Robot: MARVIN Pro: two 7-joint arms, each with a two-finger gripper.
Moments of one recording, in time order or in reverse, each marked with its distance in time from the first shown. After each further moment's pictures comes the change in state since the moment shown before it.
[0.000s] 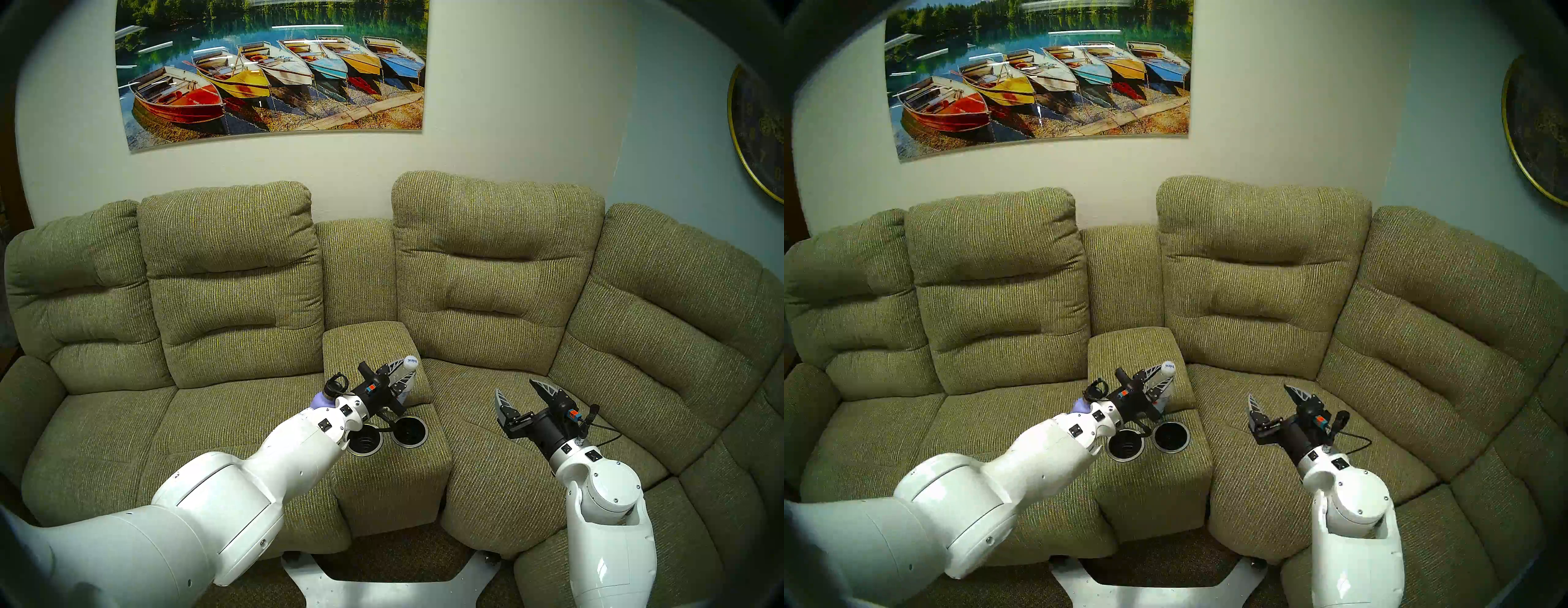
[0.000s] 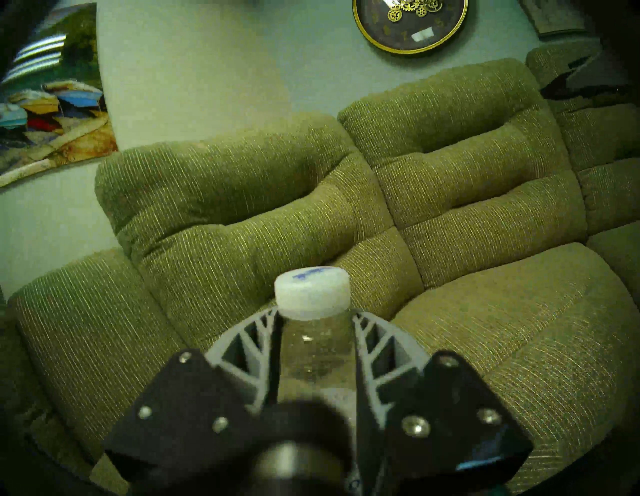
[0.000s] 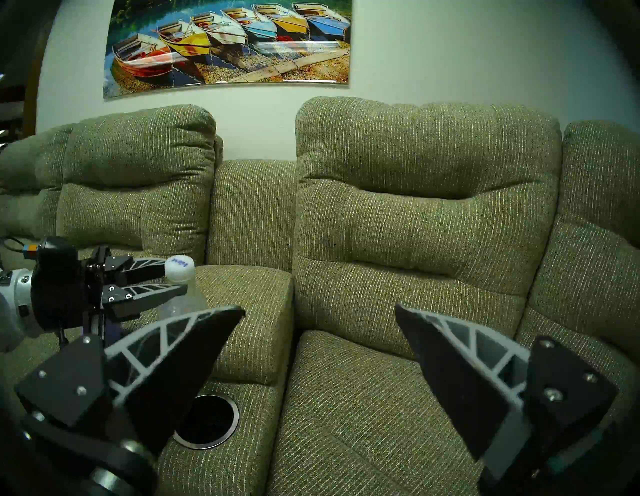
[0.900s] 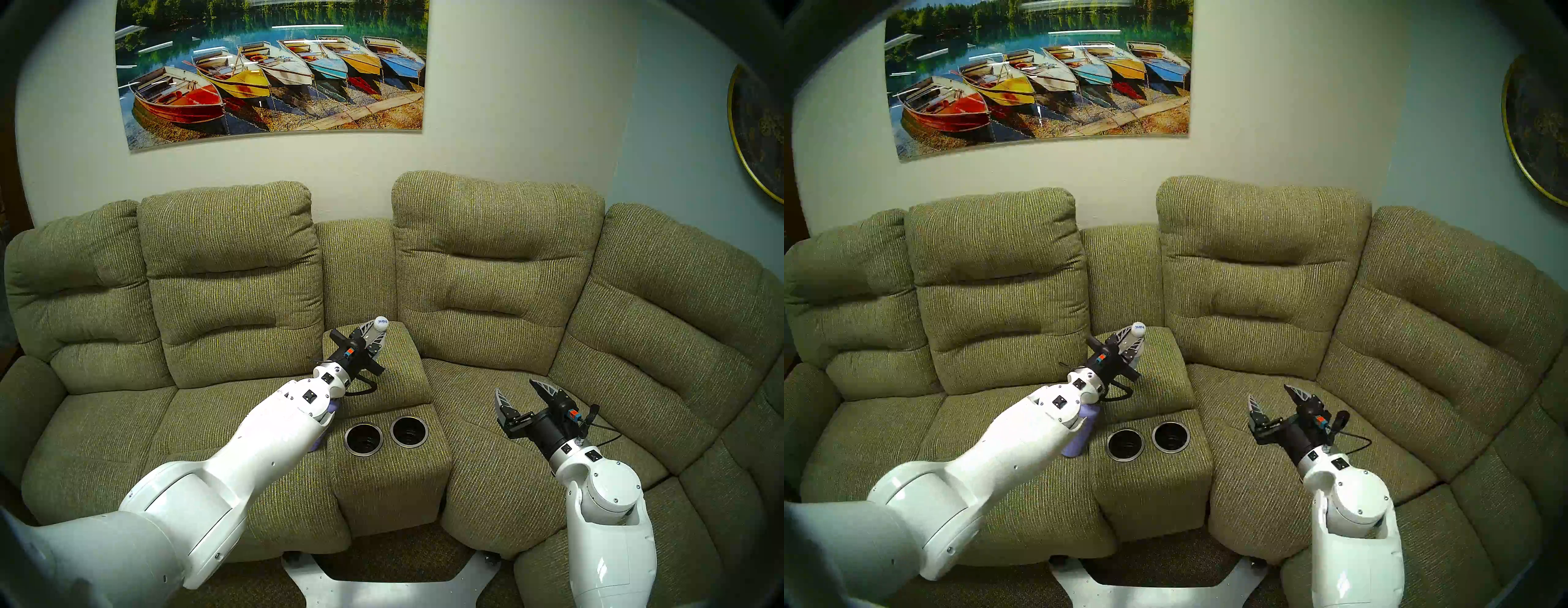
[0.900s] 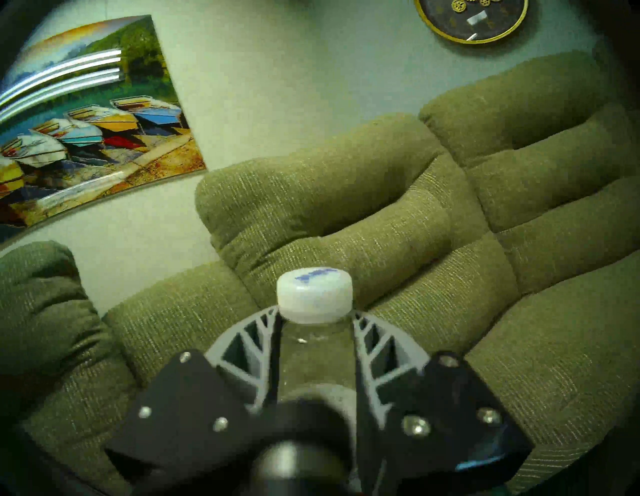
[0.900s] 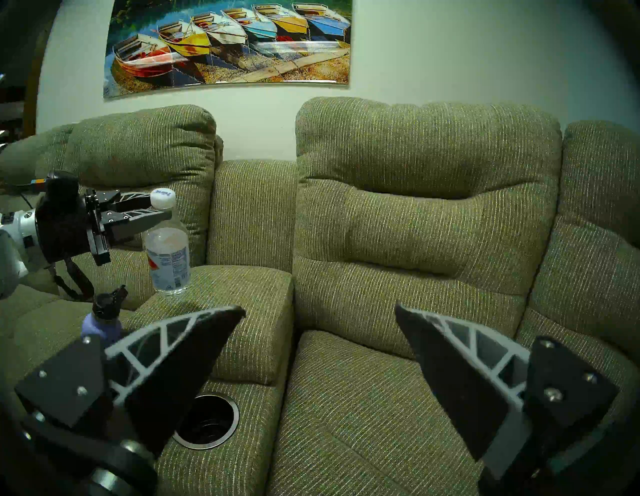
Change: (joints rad) left arm 0.066 0.143 -0.096 -0.333 0.045 0.252 0.212; right arm 0.000 0.000 0.000 0.000 0.000 0.000 0.000
